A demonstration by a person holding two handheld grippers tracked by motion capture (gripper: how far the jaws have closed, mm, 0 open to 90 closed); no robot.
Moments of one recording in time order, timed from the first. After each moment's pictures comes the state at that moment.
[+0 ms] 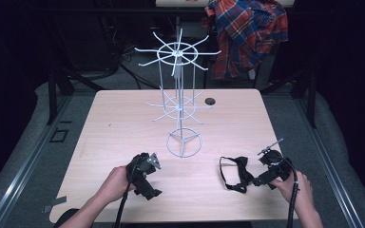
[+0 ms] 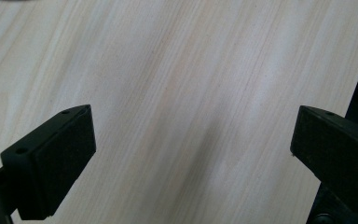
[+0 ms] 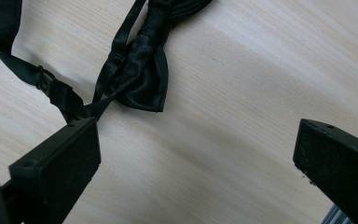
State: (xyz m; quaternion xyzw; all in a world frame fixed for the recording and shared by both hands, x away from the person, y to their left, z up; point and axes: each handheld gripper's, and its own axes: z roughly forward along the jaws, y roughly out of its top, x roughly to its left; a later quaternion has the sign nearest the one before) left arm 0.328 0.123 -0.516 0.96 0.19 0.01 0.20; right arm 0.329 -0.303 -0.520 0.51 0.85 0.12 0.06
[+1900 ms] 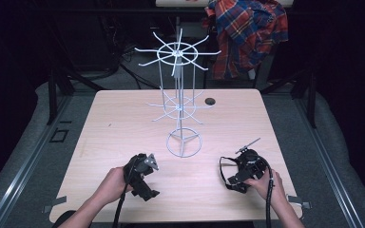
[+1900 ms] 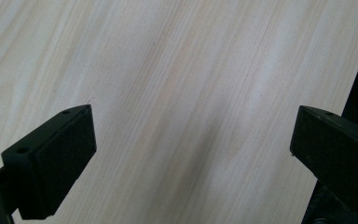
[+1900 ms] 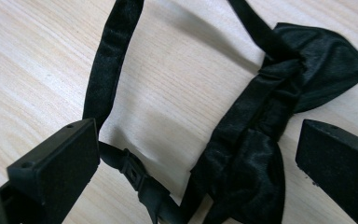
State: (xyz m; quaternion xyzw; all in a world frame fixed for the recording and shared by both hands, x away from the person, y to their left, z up) left arm 0.324 0.130 -0.514 0.96 0.20 0.02 0.20; right arm 0.350 -0.247 -0.543 0.48 0.86 0.16 0.01
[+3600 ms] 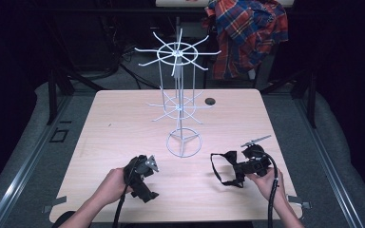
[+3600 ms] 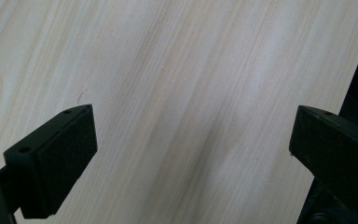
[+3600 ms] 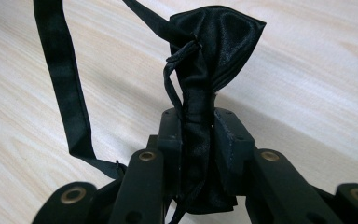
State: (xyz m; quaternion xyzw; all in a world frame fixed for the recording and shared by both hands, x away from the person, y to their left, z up) left arm 0.321 0.131 -0.517 0.96 0.19 0.01 0.18; right arm 0.343 -0.253 -0.519 0.51 0.82 0.25 0.05
